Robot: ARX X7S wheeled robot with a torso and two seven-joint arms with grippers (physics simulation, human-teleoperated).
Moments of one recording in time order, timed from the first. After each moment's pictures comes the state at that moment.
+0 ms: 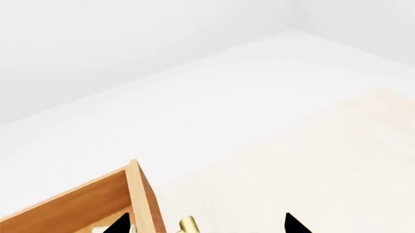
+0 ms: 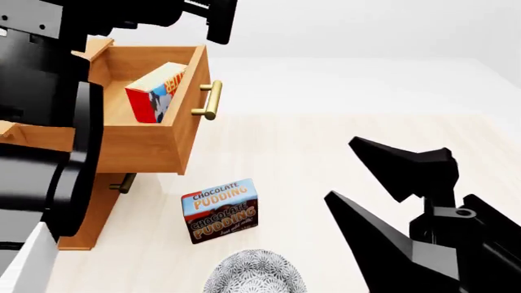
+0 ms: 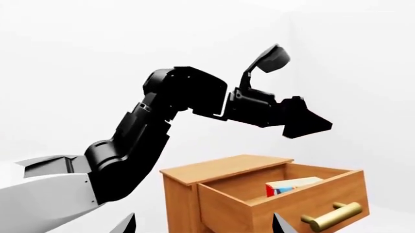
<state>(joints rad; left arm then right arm) -1.78 -0.07 0.36 -0.79 -0.09 -1.21 0.51 0.31 0.50 0.48 -0.78 1.49 0.93 -0.34</state>
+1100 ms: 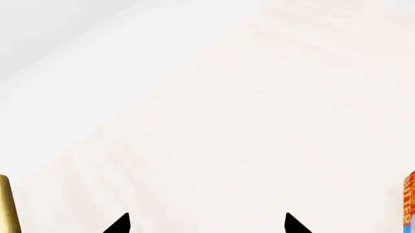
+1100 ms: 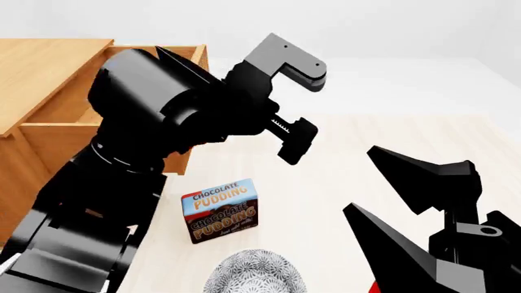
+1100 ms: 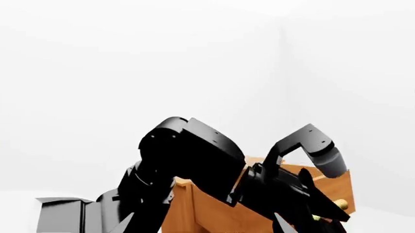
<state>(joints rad) -1.42 -0.03 0.57 -0.23 -0.60 -1.50 0.10 0.21 0.53 0.58 -0.82 1.53 0.89 -0.34</state>
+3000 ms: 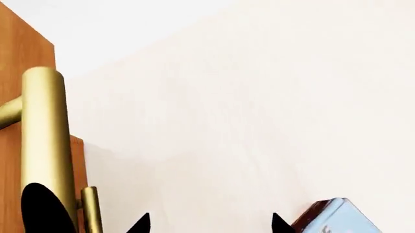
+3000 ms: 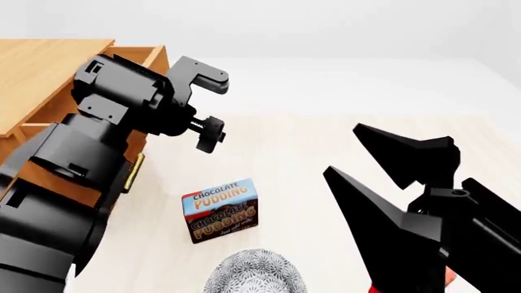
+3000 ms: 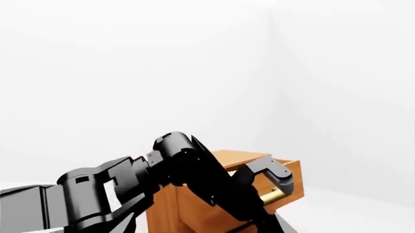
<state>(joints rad) -1.56 -0.12 0.83 -0.97 -0.50 -1.17 0.26 0.36 0.56 0.42 -0.75 1.49 0.90 -0.23</state>
